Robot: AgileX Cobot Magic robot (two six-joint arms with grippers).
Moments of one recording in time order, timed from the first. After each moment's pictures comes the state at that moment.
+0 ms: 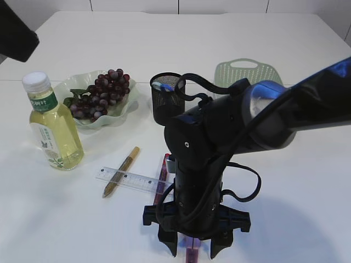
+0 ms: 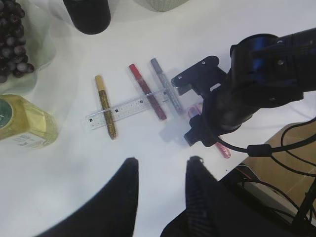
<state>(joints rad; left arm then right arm) -0.71 1.23 -1.46 -0.02 1.26 -0.11 0.78 2.01 -1.23 0.13 0.93 0.80</state>
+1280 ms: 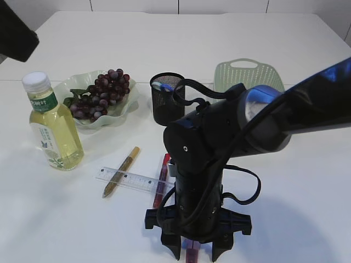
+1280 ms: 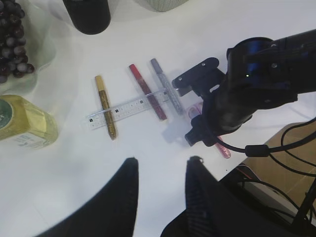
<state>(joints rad) -0.71 1.23 -1.46 -0.02 1.26 -0.11 0.78 2.03 -1.23 0.12 0.93 0.81</state>
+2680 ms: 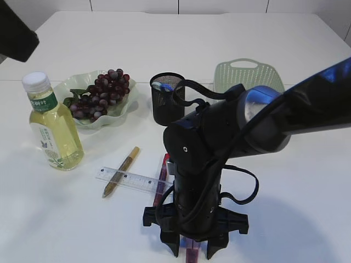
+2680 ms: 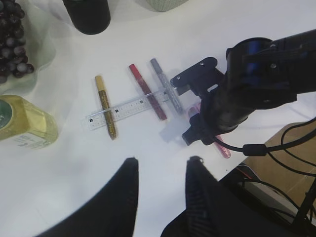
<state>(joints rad) -0.71 1.23 -1.46 -0.02 1.26 -0.11 0.78 2.04 -1.23 0.12 0.91 0.82</state>
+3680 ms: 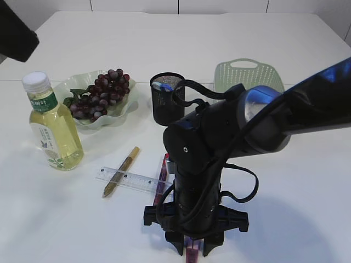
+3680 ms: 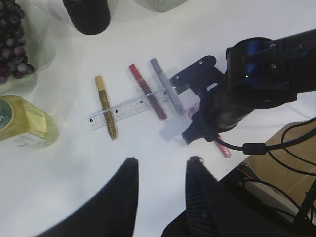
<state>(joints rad) -0.71 1.23 -1.46 -0.02 1.26 -0.11 0.78 2.04 -1.23 0.10 0.90 0.82</state>
